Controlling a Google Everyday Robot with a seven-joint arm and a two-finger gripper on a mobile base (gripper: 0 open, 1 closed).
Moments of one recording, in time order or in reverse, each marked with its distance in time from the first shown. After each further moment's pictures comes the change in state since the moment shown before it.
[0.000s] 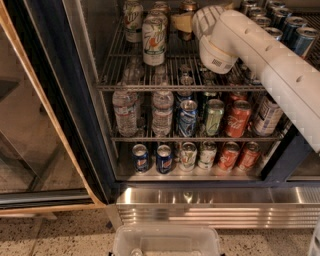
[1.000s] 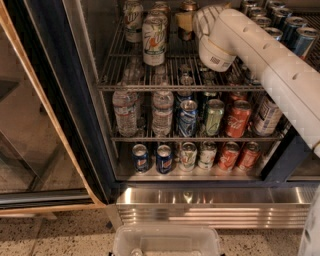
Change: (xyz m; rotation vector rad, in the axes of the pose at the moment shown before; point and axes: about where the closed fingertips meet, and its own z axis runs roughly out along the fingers) arm 0.004 -0.007 0.010 0.023 0.015 -0.002
